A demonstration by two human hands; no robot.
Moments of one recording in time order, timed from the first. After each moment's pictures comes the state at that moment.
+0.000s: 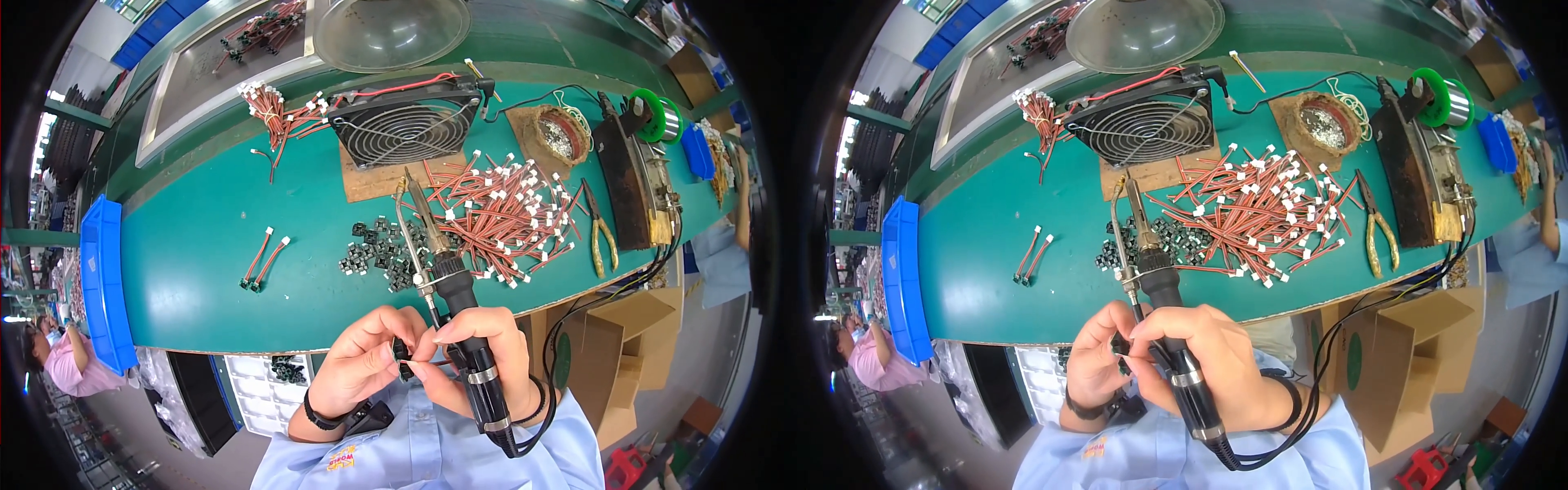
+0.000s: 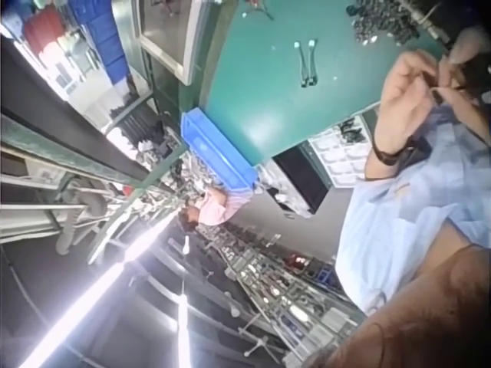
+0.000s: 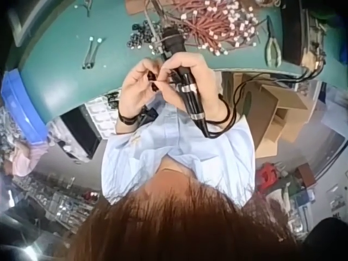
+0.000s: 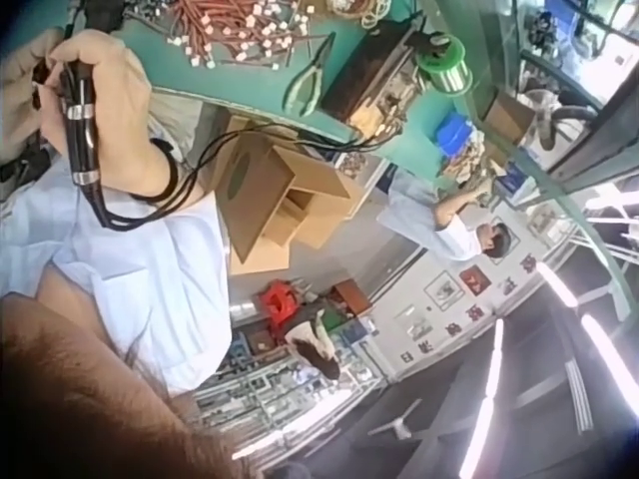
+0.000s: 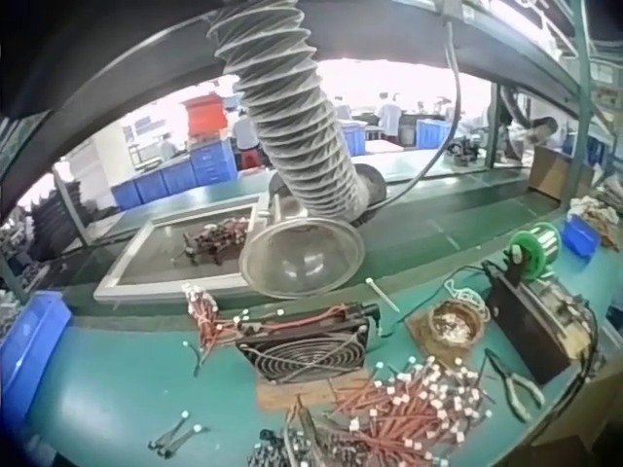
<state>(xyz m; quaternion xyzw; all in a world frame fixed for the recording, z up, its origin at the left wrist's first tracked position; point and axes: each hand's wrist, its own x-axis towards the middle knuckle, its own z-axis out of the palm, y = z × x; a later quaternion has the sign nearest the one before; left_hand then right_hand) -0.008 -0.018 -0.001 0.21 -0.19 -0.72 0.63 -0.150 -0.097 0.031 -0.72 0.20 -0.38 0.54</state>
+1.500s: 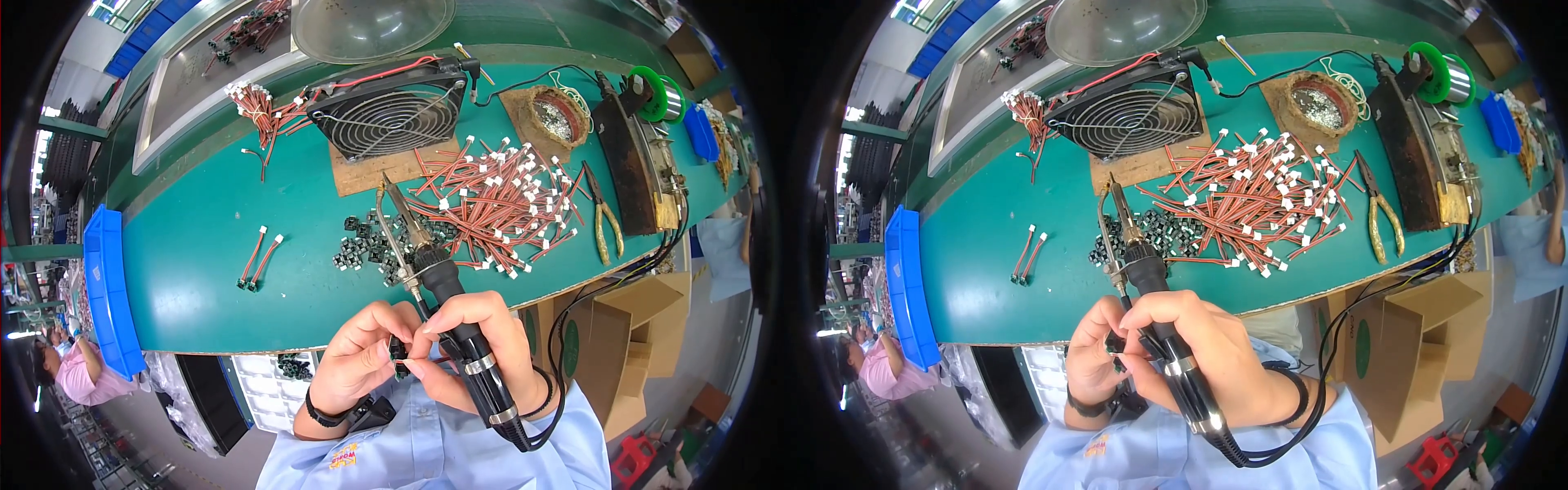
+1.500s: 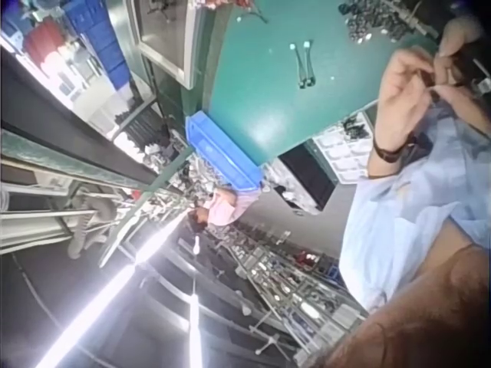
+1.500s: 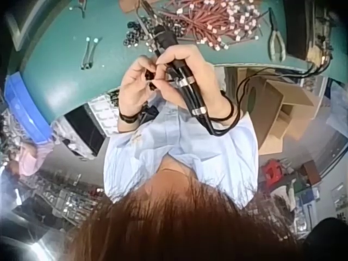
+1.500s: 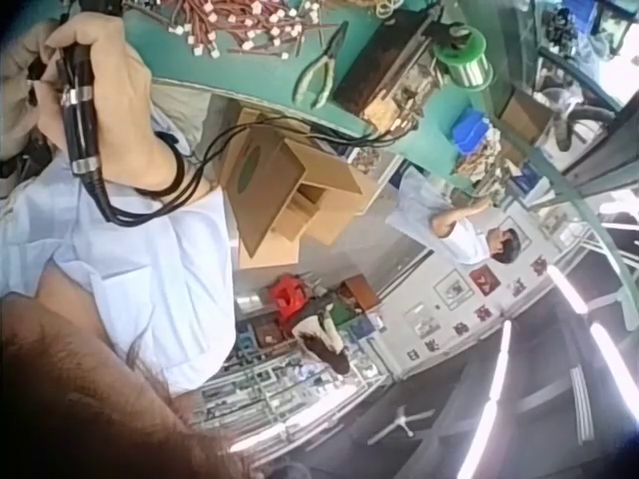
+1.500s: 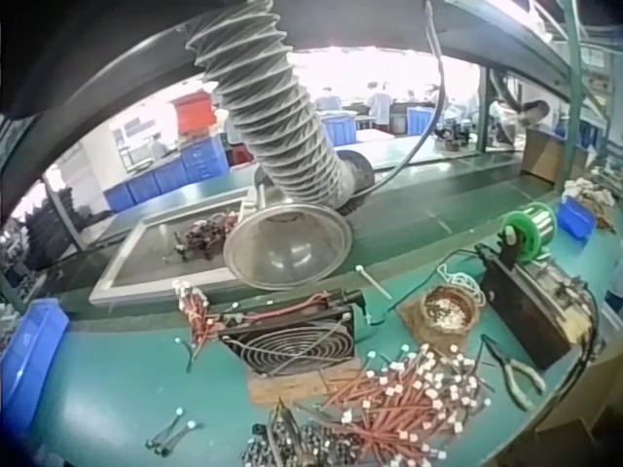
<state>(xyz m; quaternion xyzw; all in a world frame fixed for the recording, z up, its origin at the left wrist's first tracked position) -0.012 -0.018 -0.002 0.25 -0.20 -0.70 0.64 -0.152 -0.104 0.030 -0.70 0.20 -0.38 0.58</state>
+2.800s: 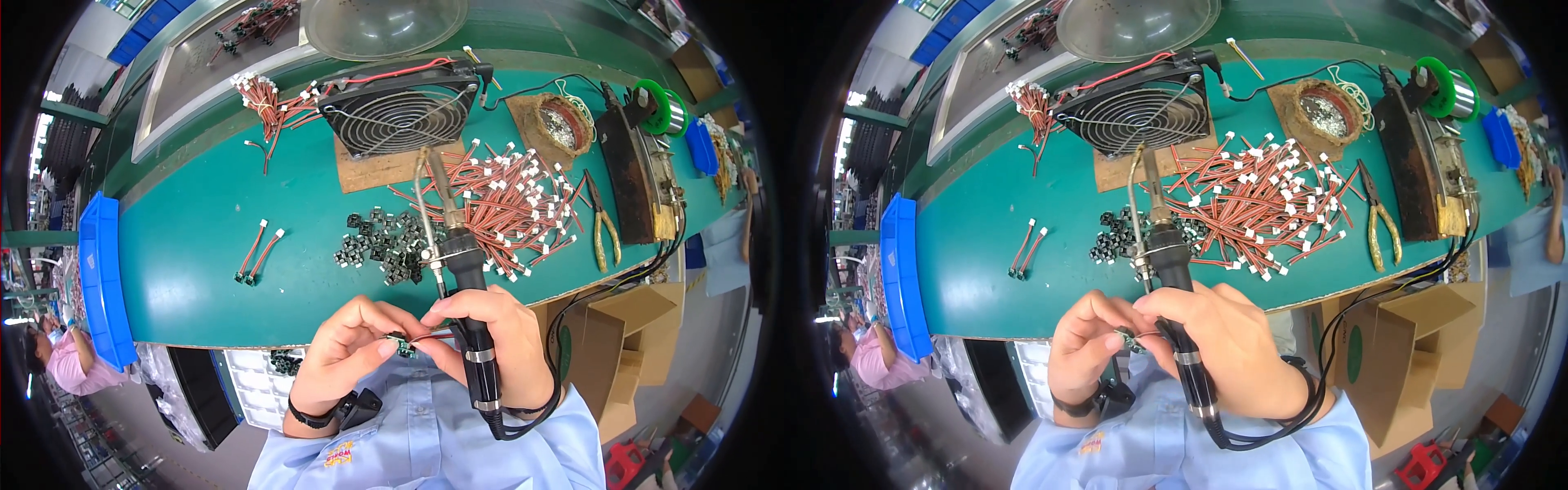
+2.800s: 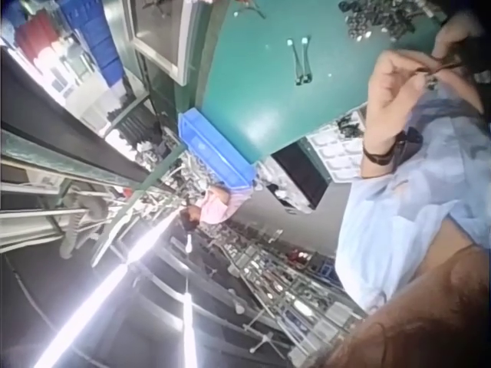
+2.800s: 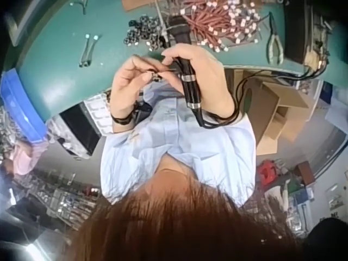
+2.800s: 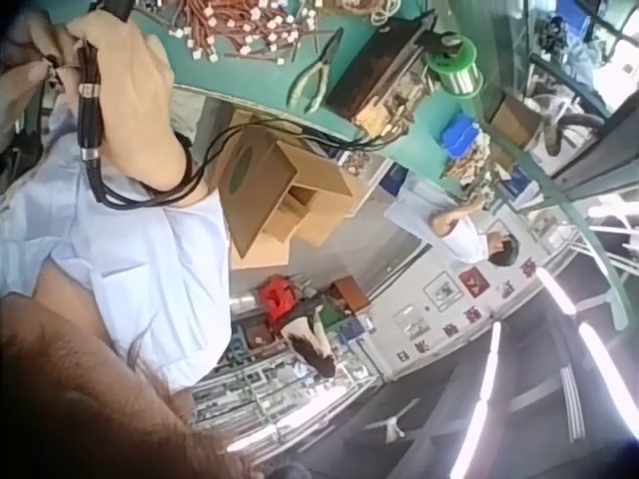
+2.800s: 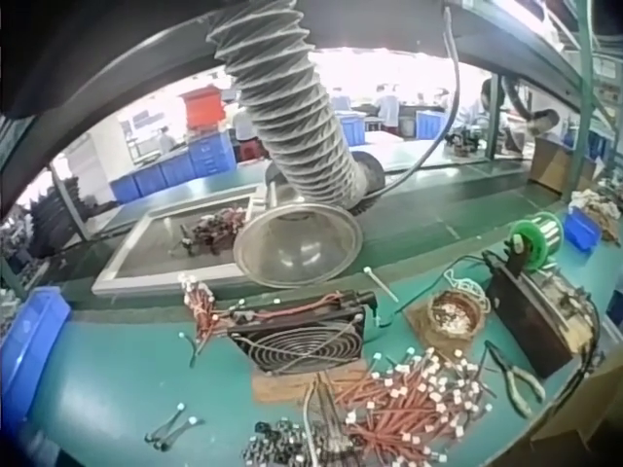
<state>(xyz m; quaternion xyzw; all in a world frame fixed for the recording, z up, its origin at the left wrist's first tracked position) -0.003 -0.017 0.012 0.40 -0.27 -0.63 0.60 -0.158 -0.112 0.029 -0.79 0.25 -0.35 0.43</state>
